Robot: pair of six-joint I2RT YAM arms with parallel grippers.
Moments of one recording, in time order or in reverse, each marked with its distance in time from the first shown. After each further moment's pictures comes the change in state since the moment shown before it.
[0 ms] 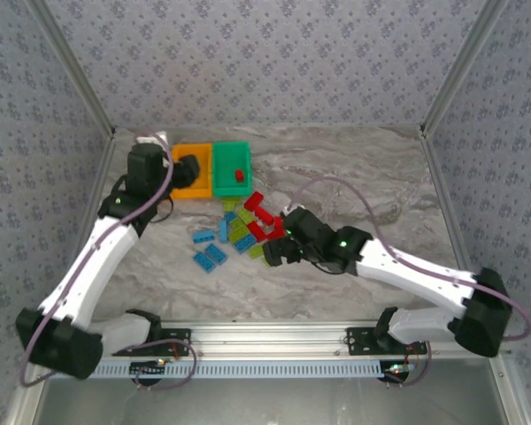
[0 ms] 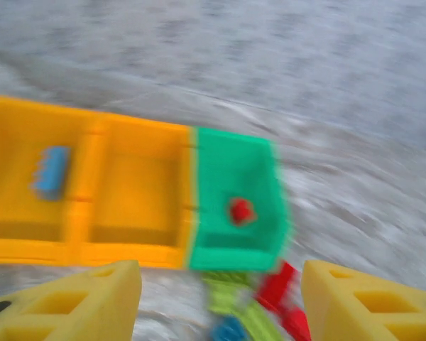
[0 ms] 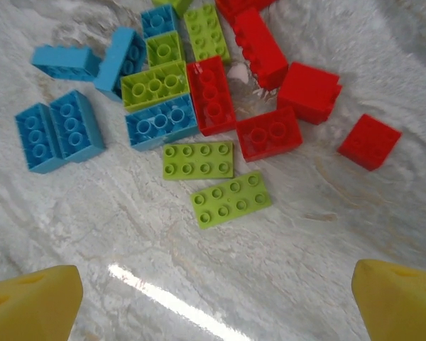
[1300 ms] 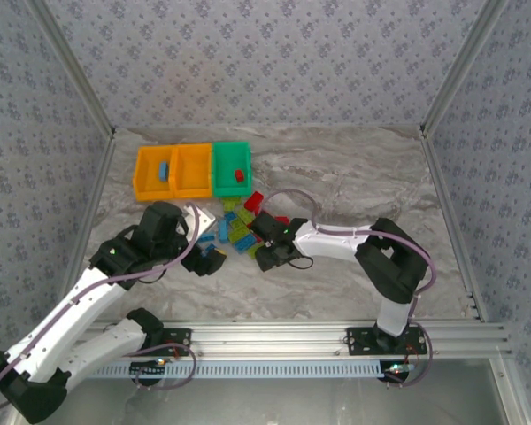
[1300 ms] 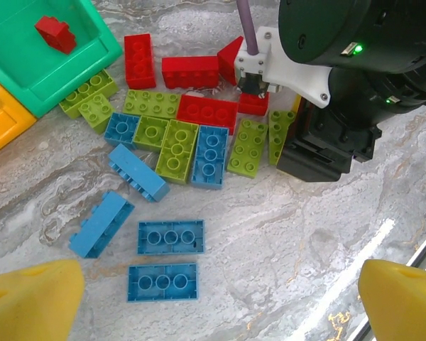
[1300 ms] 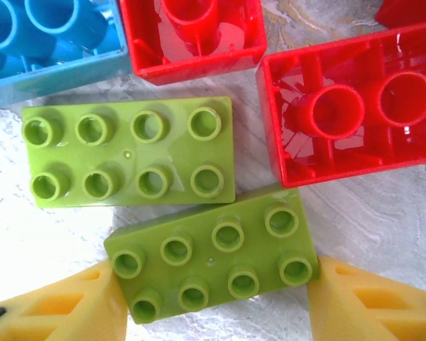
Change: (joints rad) left arm -0.272 -0.307 -0.245 -0.377 0.201 0.489; right arm -0.029 0.514 0.114 0.076 -0.082 -0.101
